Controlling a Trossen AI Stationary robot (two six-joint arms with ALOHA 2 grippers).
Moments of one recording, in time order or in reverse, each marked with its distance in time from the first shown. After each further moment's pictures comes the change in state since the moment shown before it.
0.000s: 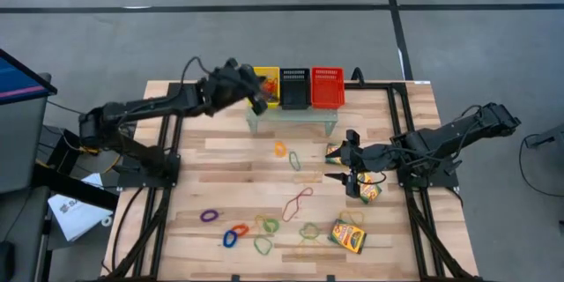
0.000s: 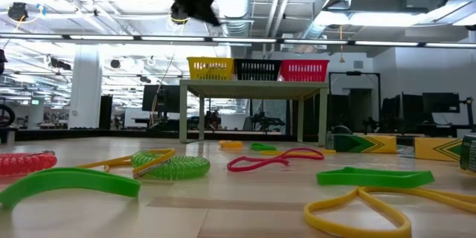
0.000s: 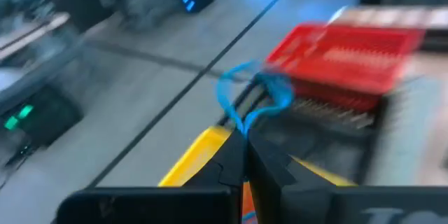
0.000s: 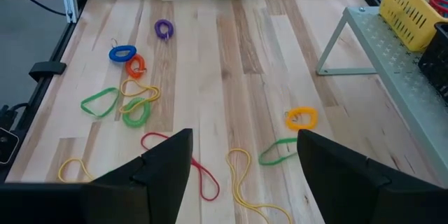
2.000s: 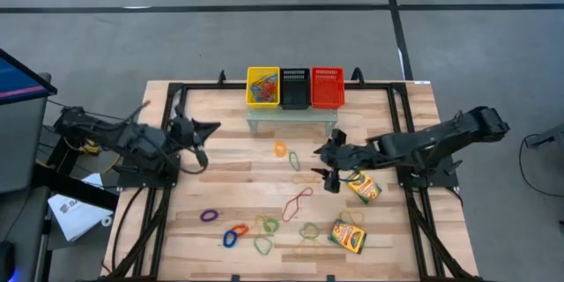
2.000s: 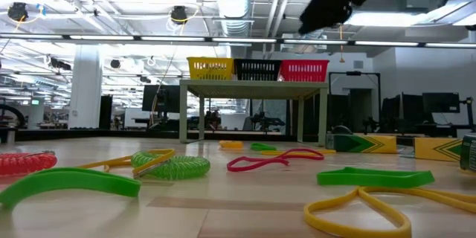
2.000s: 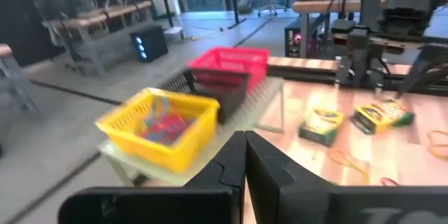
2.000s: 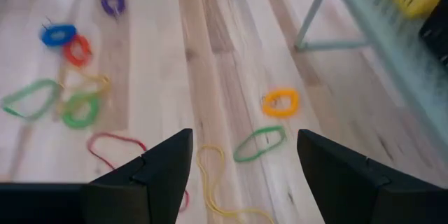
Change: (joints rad) left arm -0.708 -0.729 -0.485 -0.121 -0.462 -0.251; right arm -0.114 0.206 0.001 0.079 0.002 0.000
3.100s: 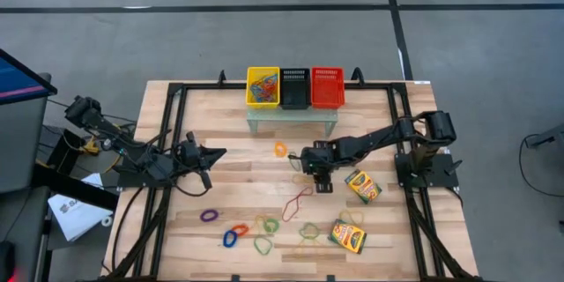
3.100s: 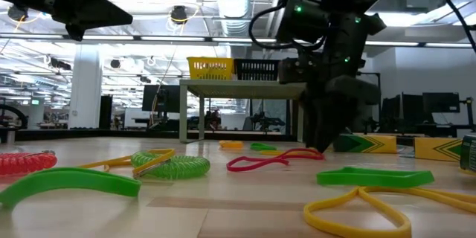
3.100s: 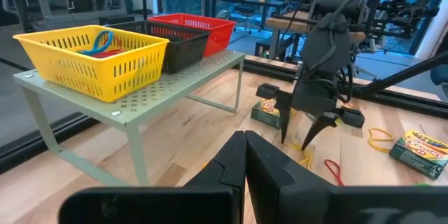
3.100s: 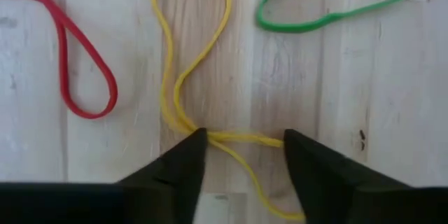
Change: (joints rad) left arm -0.221 -0.004 -0.411 0.463 -0.129 -0.198; right arm -0.213 0.488 0.003 -0.061 -0.297 -0.251
